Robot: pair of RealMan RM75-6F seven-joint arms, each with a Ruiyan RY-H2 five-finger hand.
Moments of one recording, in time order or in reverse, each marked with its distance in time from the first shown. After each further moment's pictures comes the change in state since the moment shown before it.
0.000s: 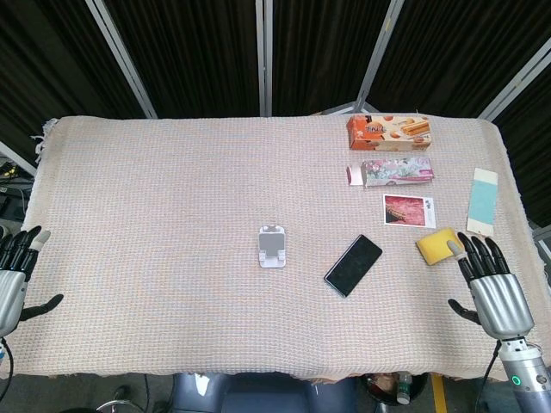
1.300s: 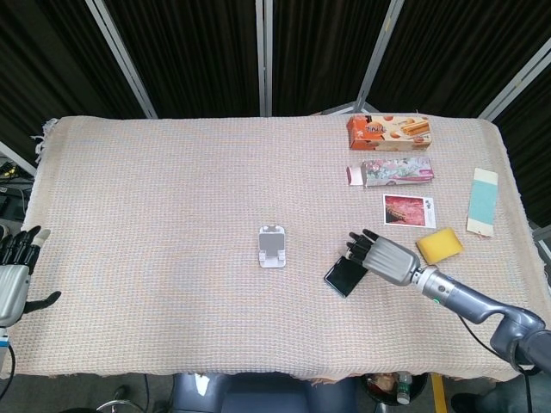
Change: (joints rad) left arm -0.032 -0.051 -0.023 0.068 -0.112 -0.095 0.051; right arm 0.536 -0.230 -0.044 0.581 -0.468 -0.554 0.181
